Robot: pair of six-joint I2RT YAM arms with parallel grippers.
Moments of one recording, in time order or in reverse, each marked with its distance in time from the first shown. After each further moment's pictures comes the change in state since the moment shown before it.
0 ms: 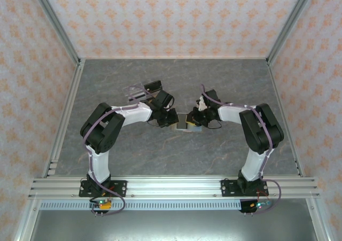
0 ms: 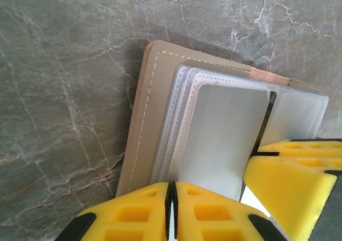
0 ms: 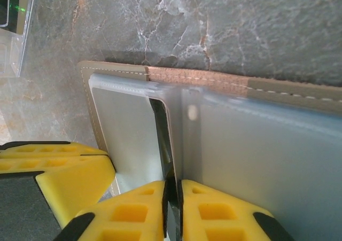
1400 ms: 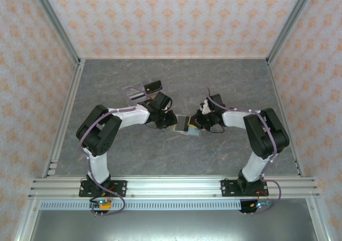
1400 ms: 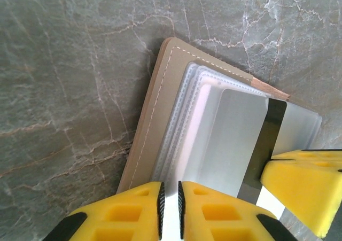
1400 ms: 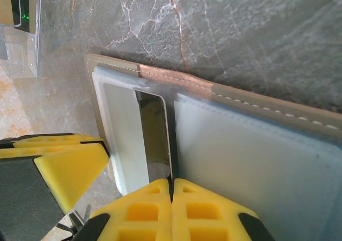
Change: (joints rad) left arm 0.000 -0.060 -0.068 0.016 -0.013 0.000; right arm -0.027 -0.081 -0.123 0.086 -0.036 0.087
